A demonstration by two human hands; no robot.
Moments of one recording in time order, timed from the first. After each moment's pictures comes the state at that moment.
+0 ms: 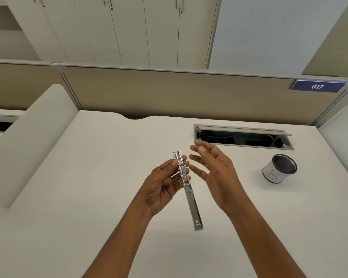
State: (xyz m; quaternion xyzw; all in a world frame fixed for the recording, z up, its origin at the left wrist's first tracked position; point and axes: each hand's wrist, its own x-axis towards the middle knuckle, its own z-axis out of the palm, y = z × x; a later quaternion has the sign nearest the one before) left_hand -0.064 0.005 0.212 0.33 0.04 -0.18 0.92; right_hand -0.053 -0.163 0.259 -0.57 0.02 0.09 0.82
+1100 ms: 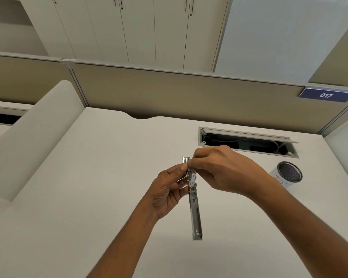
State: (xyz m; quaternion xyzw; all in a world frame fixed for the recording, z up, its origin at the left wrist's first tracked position) left_hand -0.067 0.002 0.207 0.38 0.03 -0.19 0.90; right_hand -0.032 -0.173 0.327 -0.87 -0.48 -0.03 0.09
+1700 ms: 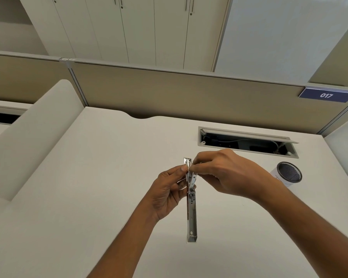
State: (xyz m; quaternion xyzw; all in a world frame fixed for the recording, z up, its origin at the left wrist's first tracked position) left_hand -0.066 -0.001 0.206 0.39 0.04 -0.19 0.90; right_hand -0.033 -0.183 0.326 -0.86 -0.50 -0.02 0.09
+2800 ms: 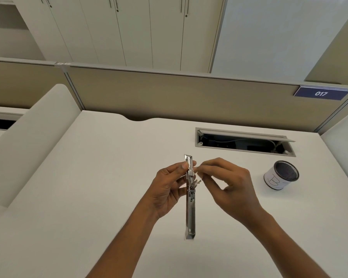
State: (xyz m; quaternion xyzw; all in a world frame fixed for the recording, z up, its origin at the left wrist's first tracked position) left_hand -0.061 -0.010 0.221 0.43 0.04 -0.17 0.89; right_hand -0.064 -0.197 0.266 -0.84 -0.30 -0.21 0.41
